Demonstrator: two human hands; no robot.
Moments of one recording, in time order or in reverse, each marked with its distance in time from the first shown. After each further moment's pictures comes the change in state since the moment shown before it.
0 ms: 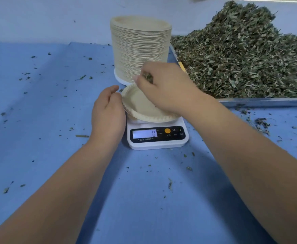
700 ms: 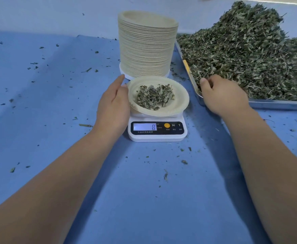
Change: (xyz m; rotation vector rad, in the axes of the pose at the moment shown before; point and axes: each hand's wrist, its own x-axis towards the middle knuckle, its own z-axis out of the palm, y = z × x) left_hand -0.004 -0.002 0.001 0.066 -0.063 0.072; right_hand -0.045 0.123 -0.013 -0.266 0.039 0.491
